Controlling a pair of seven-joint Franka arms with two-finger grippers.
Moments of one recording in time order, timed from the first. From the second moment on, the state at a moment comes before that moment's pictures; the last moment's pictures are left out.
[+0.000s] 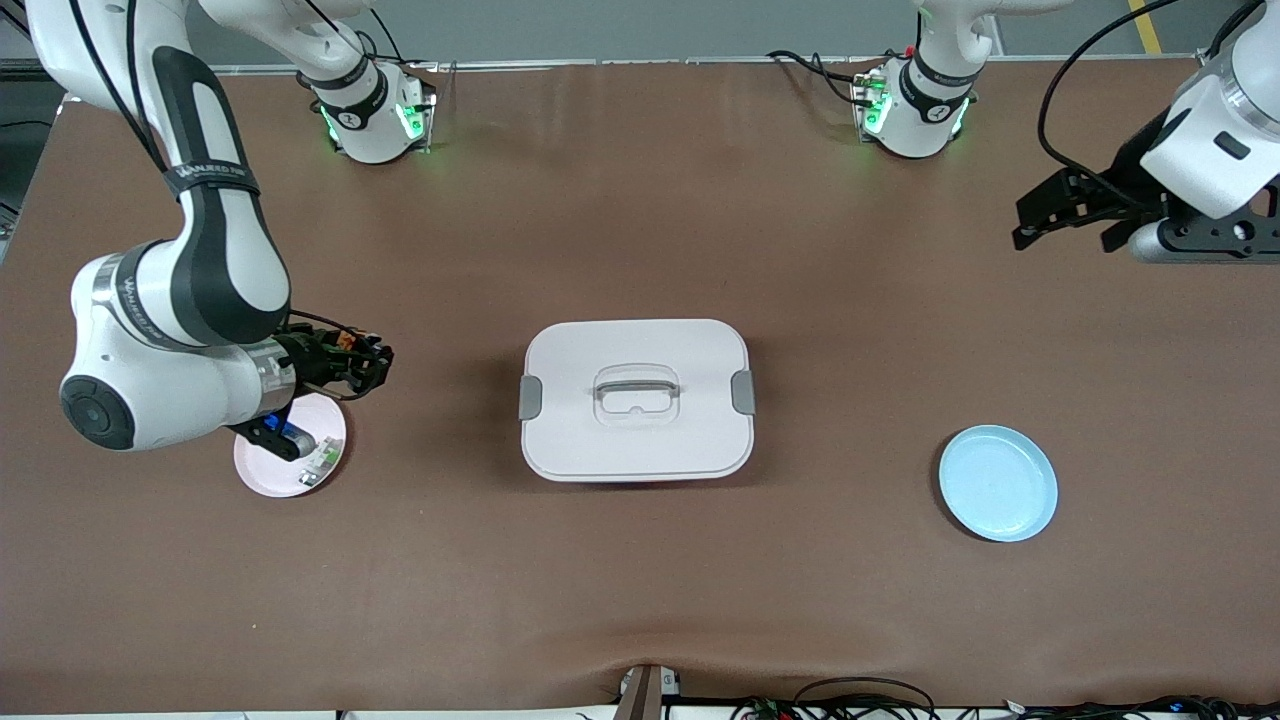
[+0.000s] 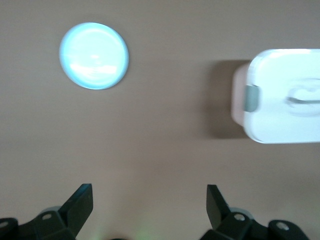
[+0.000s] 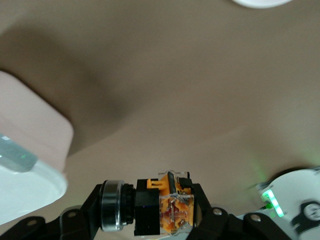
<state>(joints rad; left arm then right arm) -0.03 0.01 -0.14 -1.50 -0.14 1.49 -0.16 0.17 0.50 -0.05 -1.42 0.39 1.43 0.63</state>
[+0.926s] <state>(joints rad) -0.07 0.22 -0.28 -1.45 -0.41 1.76 -0.13 0.37 0.50 0.00 -1.40 0.86 1.71 1.29</state>
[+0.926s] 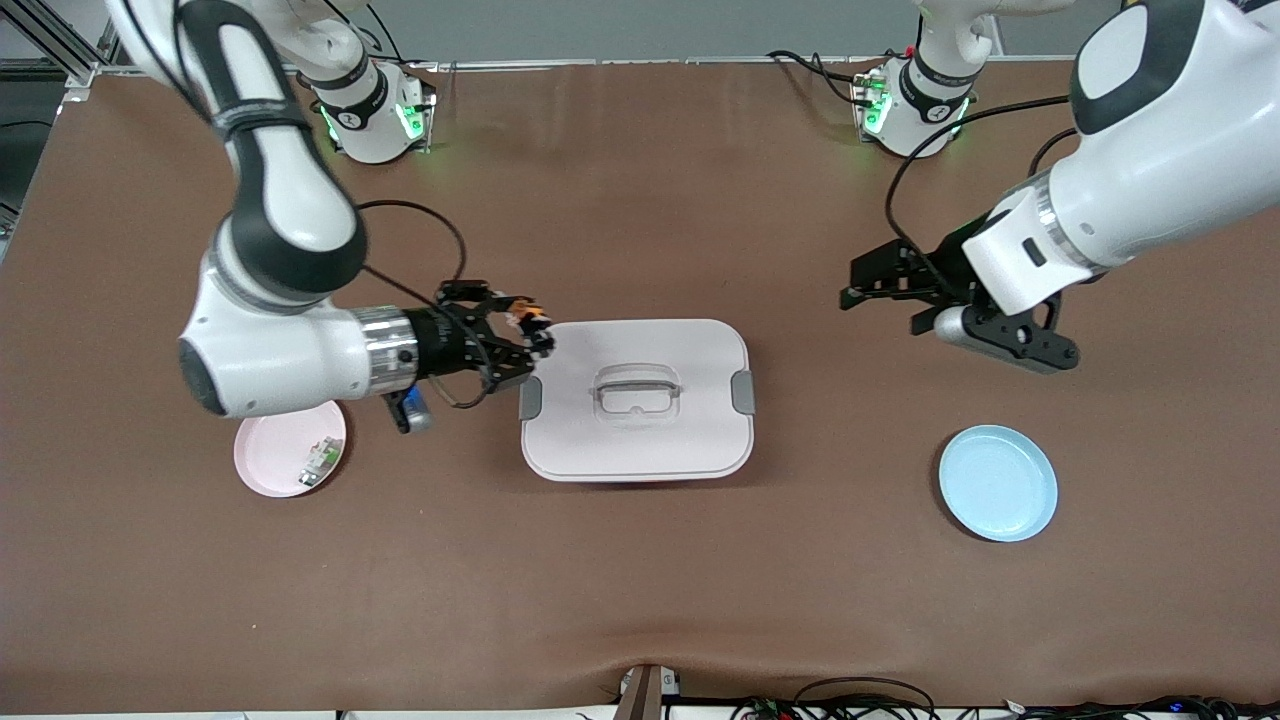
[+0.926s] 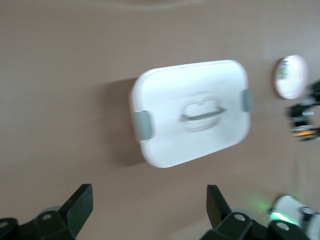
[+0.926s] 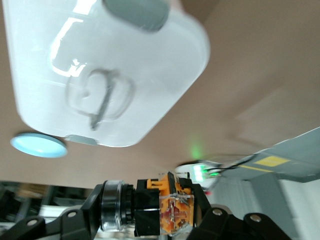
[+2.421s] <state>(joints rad) -0.24 0.29 -0.30 -1.51 -0.46 1.84 -0.25 0.63 0.49 0.00 -1.38 0.86 2.08 1.62</state>
